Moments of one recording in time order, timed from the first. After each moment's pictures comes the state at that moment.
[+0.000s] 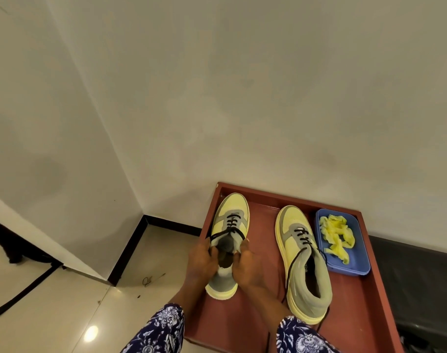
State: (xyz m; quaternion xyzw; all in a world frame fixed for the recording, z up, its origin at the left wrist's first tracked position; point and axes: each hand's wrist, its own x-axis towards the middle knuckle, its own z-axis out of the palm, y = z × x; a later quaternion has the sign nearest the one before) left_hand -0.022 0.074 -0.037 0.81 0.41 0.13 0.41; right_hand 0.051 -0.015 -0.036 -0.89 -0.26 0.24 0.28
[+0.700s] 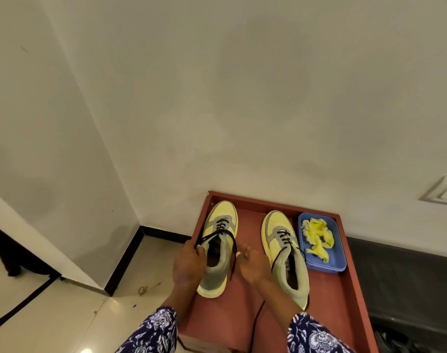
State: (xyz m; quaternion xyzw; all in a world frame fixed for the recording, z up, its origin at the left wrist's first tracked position) left_hand -0.035 0.056 -0.009 0.78 0.48 0.18 0.35; right_hand 0.069 -0.059 0.000 -0.88 -0.23 0.27 0.32
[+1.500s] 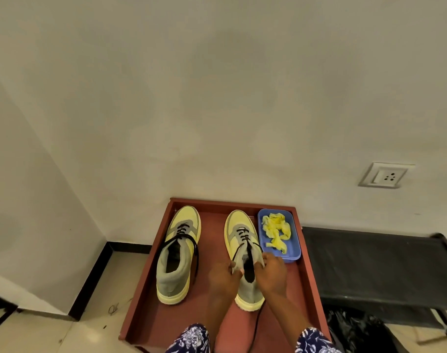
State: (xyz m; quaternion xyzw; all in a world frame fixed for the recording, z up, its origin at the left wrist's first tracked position) left_hand 0.042 -0.083 -0.007 0.81 0.36 0.06 0.46; right_hand 0.118 -0.170 -0.013 -0.93 -0.11 0.10 0.35
